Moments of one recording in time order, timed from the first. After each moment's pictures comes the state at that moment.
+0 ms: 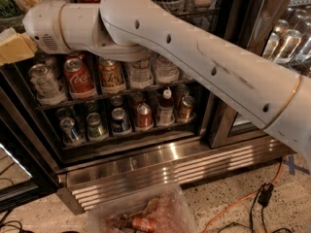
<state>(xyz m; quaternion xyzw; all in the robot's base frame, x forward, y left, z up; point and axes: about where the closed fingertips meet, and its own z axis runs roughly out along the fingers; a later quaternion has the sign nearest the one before) 0.540 0.296 1.048 -0.53 0.47 0.40 0.57</state>
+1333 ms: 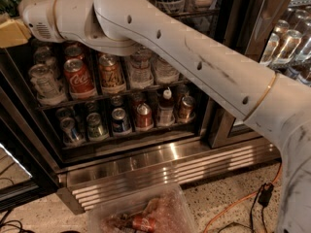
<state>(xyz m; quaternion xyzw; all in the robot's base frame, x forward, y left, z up) 0.571 0.309 1.070 -0.51 0.45 0.40 0.61</state>
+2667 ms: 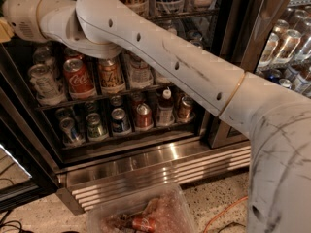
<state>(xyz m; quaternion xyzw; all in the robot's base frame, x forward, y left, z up) 0.586 0.348 1.068 -0.49 0.45 0.42 0.62</state>
